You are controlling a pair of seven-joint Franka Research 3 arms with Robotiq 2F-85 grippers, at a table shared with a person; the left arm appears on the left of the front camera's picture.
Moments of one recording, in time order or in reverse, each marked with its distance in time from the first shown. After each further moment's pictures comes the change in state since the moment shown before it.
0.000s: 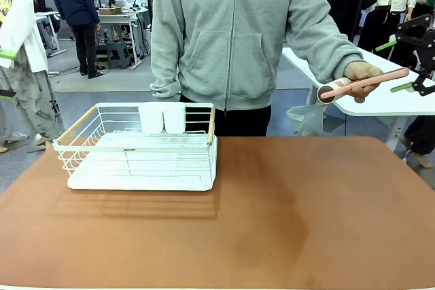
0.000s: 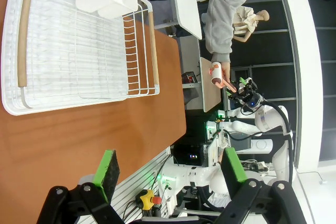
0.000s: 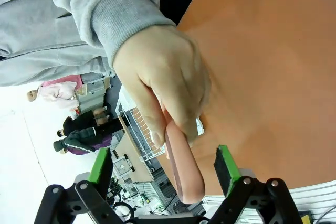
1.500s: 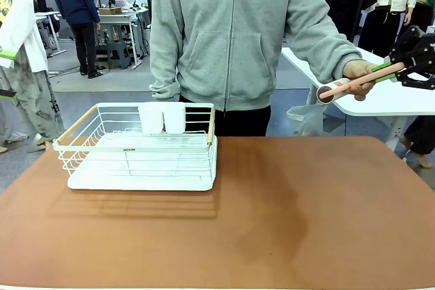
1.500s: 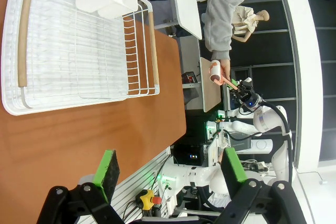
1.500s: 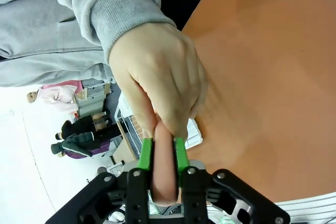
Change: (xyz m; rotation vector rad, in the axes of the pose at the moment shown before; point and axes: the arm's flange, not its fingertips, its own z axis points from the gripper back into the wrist) left arm 0.000 0.000 0.000 0.000 0.000 0.000; right arm -0.001 -0.005 -0.007 0.012 -0.038 0.035
